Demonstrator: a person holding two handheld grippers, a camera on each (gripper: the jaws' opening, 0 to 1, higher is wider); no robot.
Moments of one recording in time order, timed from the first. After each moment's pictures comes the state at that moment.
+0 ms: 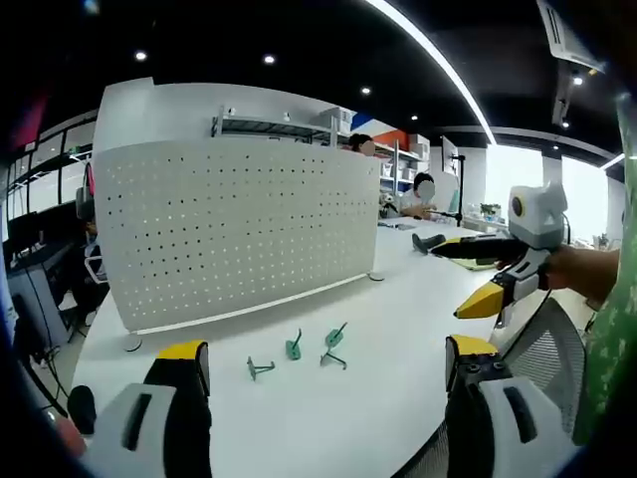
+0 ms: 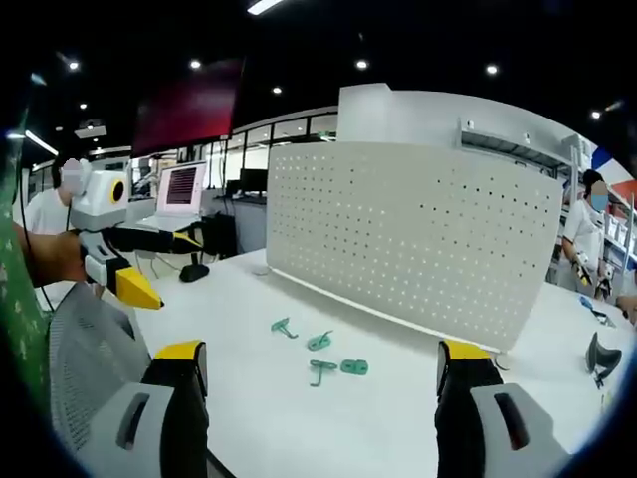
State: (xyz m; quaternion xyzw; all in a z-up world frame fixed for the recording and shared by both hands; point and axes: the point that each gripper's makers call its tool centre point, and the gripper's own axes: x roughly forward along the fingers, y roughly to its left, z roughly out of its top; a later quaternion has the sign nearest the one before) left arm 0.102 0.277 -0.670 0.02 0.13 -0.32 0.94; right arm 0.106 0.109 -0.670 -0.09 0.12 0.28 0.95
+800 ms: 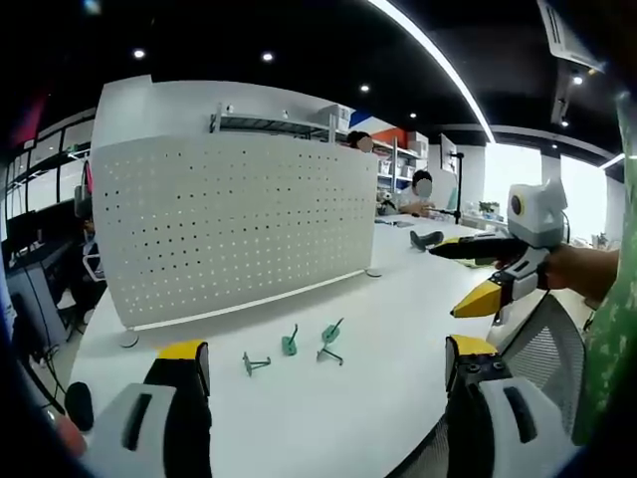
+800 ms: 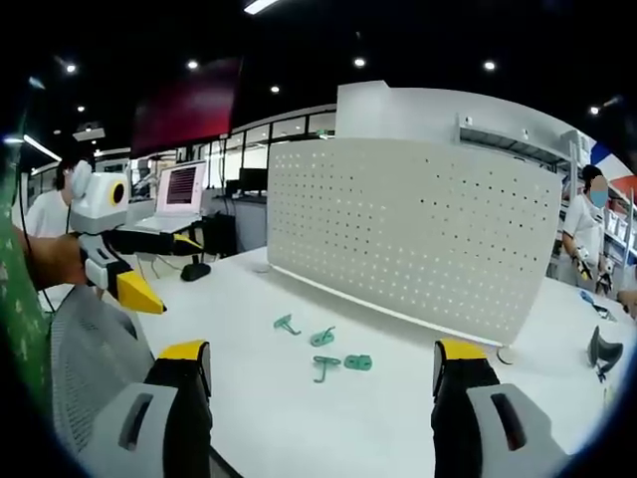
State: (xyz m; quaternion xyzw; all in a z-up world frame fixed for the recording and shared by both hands) left arm 0.098 0.275 -0.676 0.02 0.14 -0.32 0.94; right arm 0.102 0.111 -0.675 -0.08 0.13 0.28 0.95
